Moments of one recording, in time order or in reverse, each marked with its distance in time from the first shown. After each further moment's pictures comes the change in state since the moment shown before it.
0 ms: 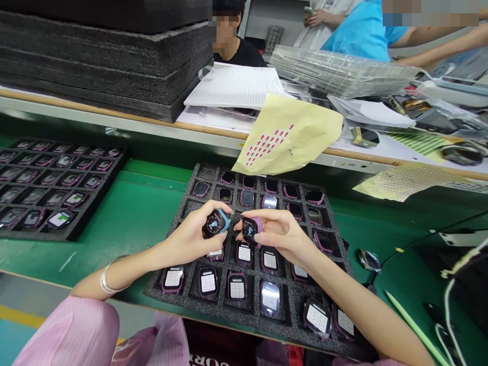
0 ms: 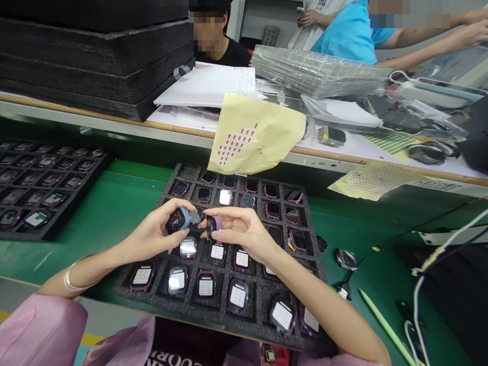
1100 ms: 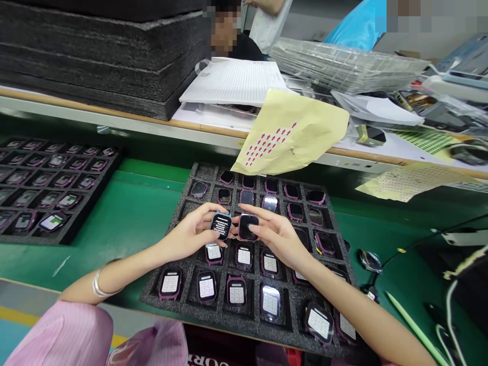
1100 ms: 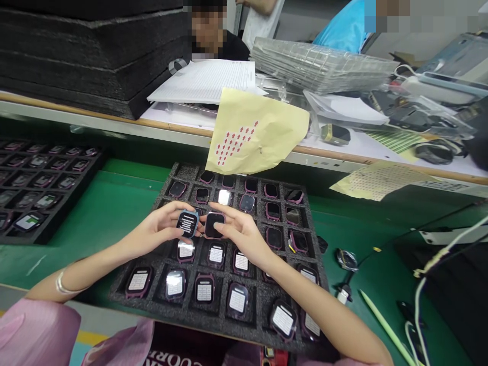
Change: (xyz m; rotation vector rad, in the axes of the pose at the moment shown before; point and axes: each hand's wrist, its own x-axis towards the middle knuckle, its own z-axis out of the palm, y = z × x) left_hand 0.009 -0.014 -0.002 -0.523 -0.093 -0.187; right_hand 0.004 0.020 -0.006 -0.038 0.144 0.041
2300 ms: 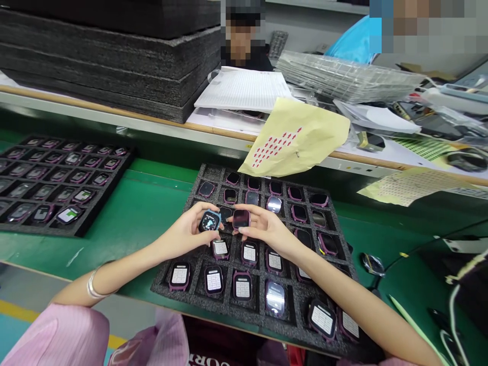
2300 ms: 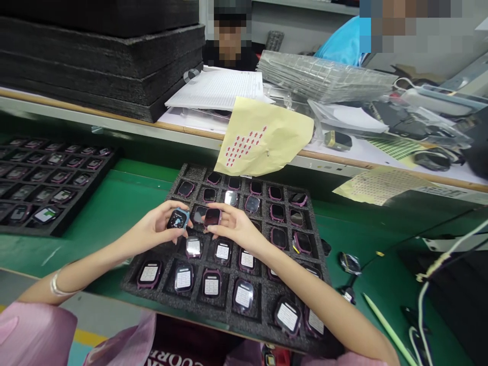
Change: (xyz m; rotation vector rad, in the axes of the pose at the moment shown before) left_hand -0.024 0.004 -0.012 0.105 0.119 -0.011; right_hand 0.019 0.005 0.010 -0.087 -0.100 0.065
